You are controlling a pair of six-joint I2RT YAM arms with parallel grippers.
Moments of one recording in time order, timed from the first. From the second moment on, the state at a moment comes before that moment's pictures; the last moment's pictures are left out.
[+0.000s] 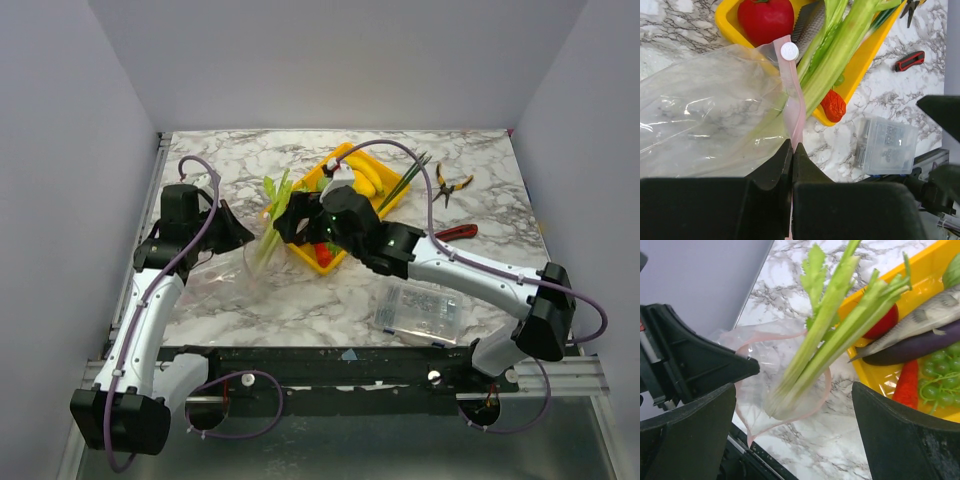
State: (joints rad) left arm -0.10 0.99 0.97 -0.66 0.40 -0.45; right arm 1.07 1.54 1.34 -0.14 0.34 0.65
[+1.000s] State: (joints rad) left arm -0.10 1.02 0.91 -0.63 0.51 -0.45; right arm 0.79 1.62 1.29 -0.20 0.00 0.80
